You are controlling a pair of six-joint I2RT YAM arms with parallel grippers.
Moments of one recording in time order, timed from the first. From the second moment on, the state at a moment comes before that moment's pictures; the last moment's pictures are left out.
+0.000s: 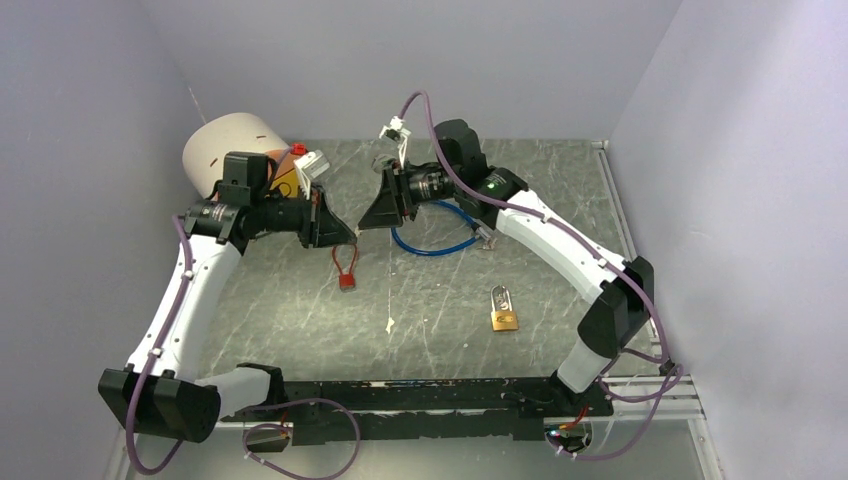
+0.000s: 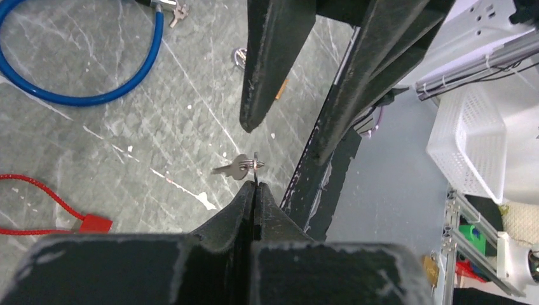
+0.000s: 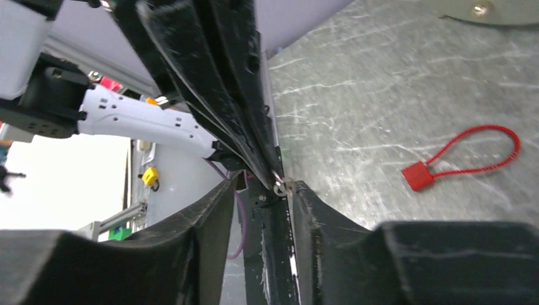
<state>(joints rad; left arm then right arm) -0.16 1.18 1.29 -0.82 1.03 0.07 0.72 1.65 1.62 -0.32 -0.85 0.40</state>
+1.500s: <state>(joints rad) -0.17 1.19 1.32 -0.97 1.05 0.18 0.76 1.78 1.76 -0.47 -0.99 0.26</state>
